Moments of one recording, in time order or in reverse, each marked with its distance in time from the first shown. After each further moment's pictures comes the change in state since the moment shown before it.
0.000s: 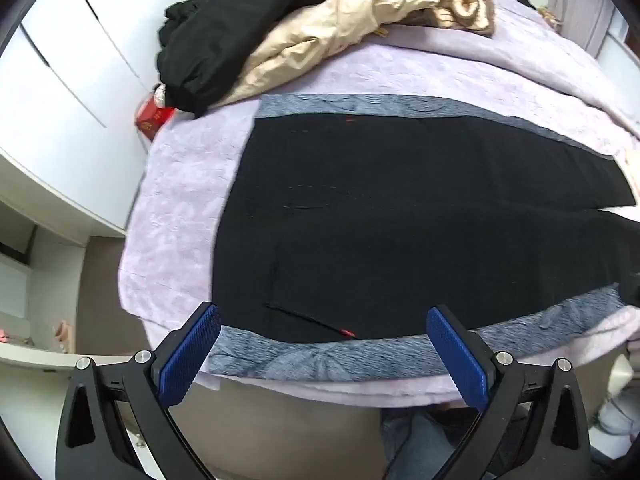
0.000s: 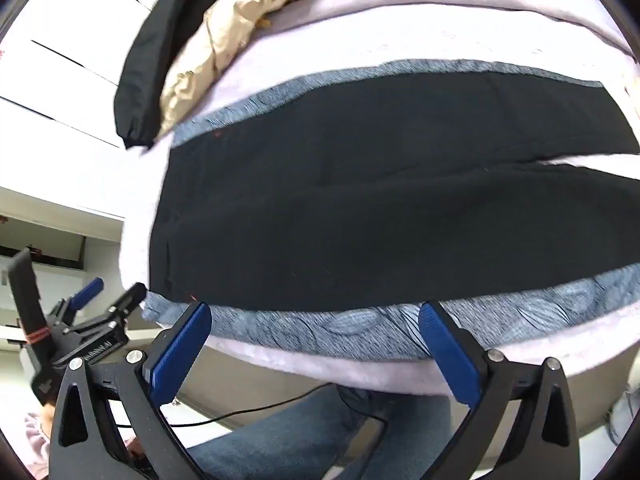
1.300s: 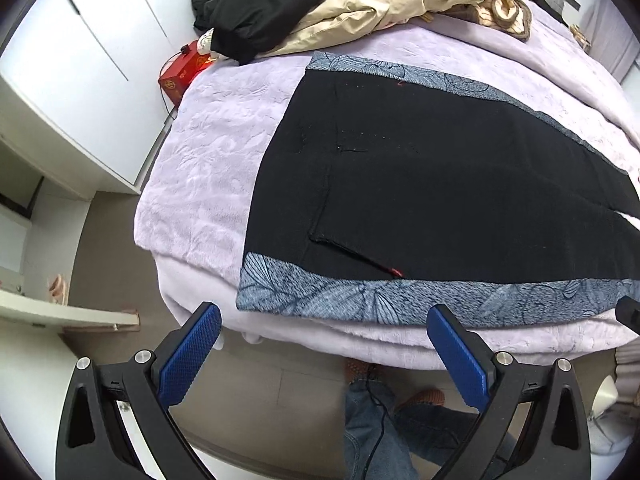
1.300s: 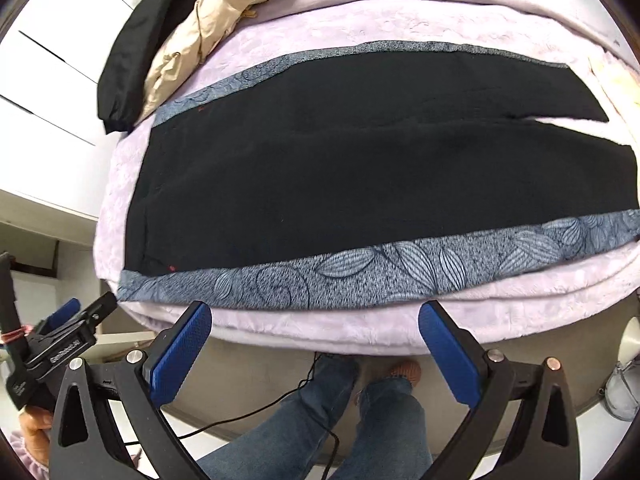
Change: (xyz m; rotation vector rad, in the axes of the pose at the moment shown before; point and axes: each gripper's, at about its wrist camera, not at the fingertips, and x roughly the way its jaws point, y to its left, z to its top) left arm 0.007 0.048 -0.045 -0.117 0.074 0.021; right arm 0.017 0.018 -0.056 0.050 -0.043 -0.112
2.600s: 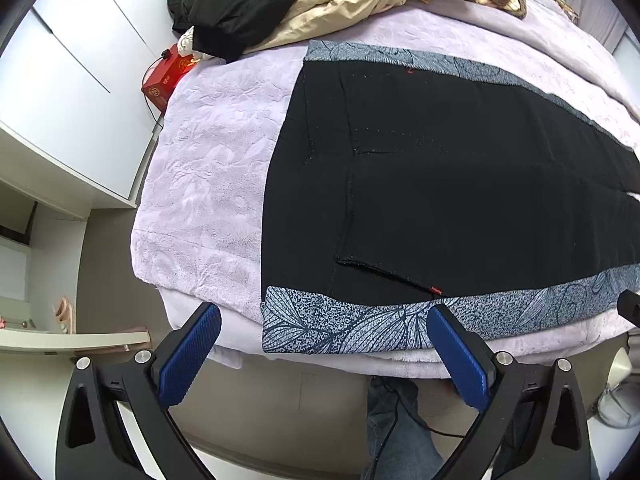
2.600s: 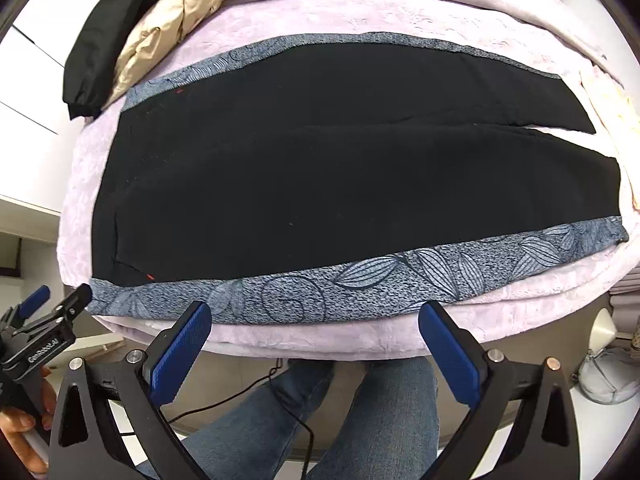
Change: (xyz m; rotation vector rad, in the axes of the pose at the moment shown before) left arm 0.029 0.015 0.026 0.093 0.049 0.005; right arm 0.020 0.040 0.010 -0.016 0.044 -0.168
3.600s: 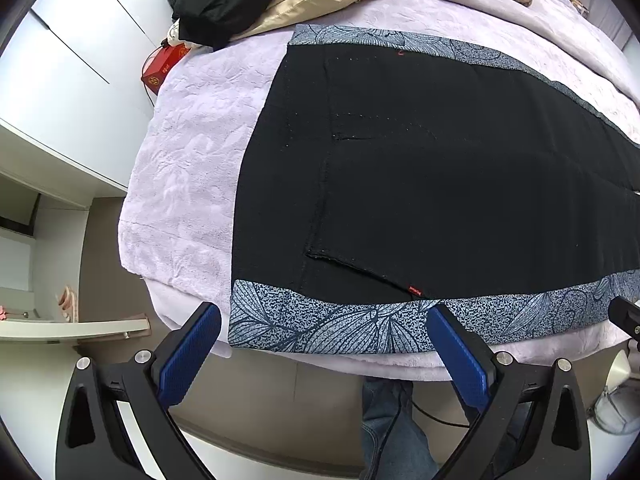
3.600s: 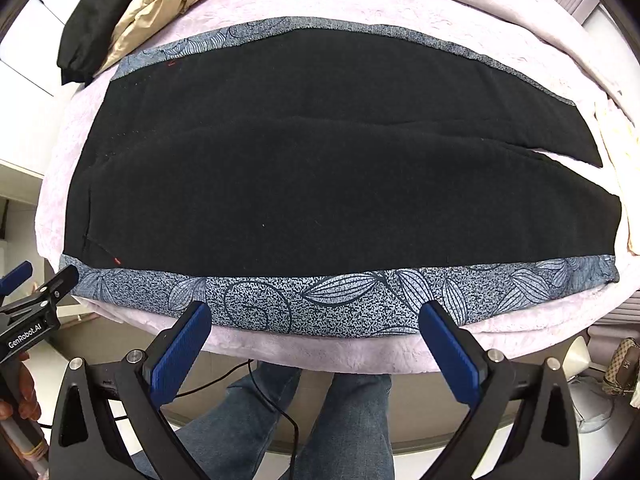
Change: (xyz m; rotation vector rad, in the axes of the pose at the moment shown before) left arm 0.012 -0.025 0.004 -0.019 0.049 0.017; right arm 0.022 -0.002 0.013 -0.105 0.052 -0.037
